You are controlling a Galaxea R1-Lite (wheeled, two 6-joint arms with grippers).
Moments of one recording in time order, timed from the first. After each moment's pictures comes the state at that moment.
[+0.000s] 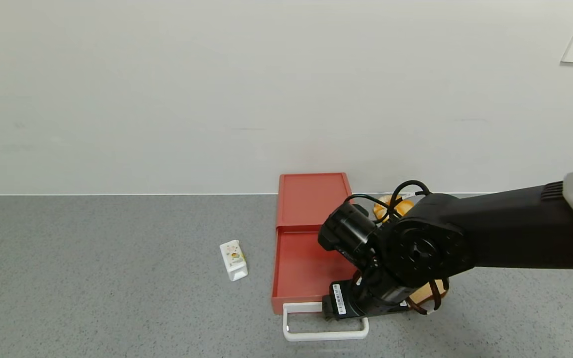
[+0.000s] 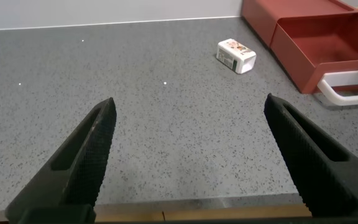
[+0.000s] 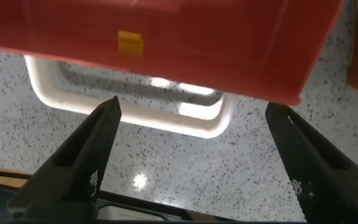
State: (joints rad) left arm 0.00 0.00 0.00 -0.01 -0.01 0.00; right arm 0.77 2.11 -1.51 0.62 -0.10 0.62
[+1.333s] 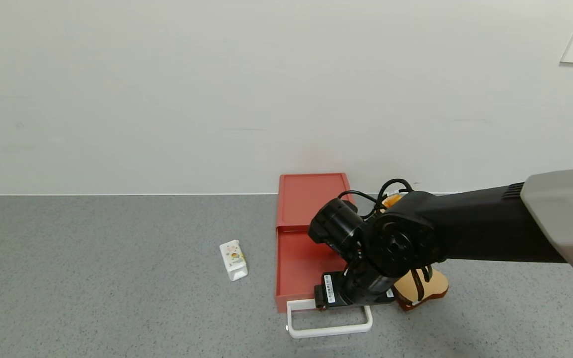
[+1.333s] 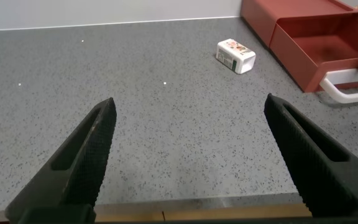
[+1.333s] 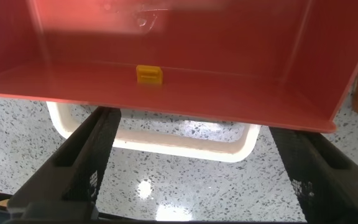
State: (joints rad) left arm 0.00 0.00 0.00 -0.01 -0.01 0.00; right arm 0.76 2.19 -1.61 0.63 -0.12 0.63
